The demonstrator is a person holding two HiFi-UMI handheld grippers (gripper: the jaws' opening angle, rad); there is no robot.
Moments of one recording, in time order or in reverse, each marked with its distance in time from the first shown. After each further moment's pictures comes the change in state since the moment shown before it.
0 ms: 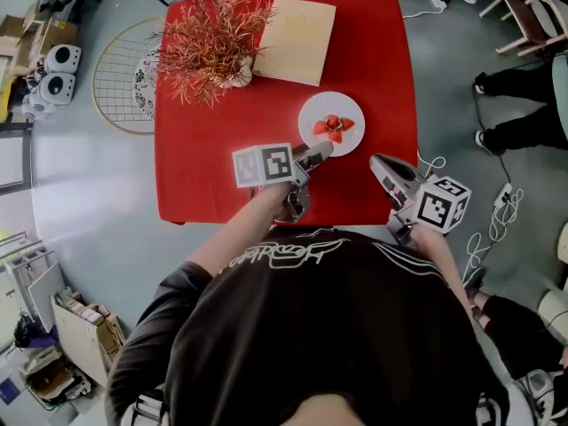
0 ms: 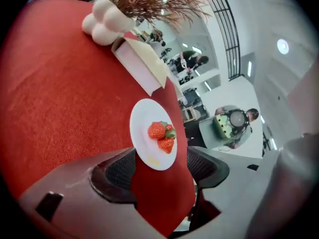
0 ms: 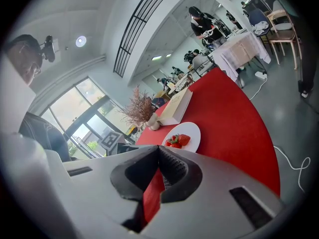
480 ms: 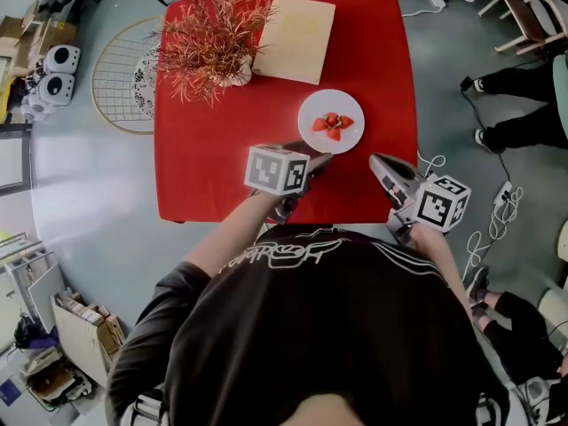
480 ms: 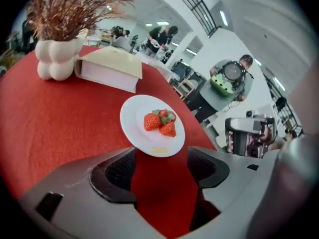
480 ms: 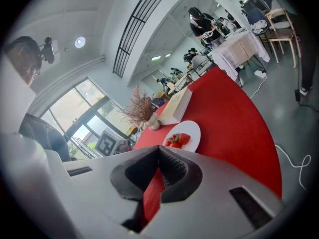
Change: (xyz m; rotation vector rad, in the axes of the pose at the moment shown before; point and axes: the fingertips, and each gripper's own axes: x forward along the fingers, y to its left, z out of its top) left arm 0.000 0.004 -0.019 0.457 0.186 0.131; right arm -0.001 0.003 -0.002 0.010 -0.001 -0.002
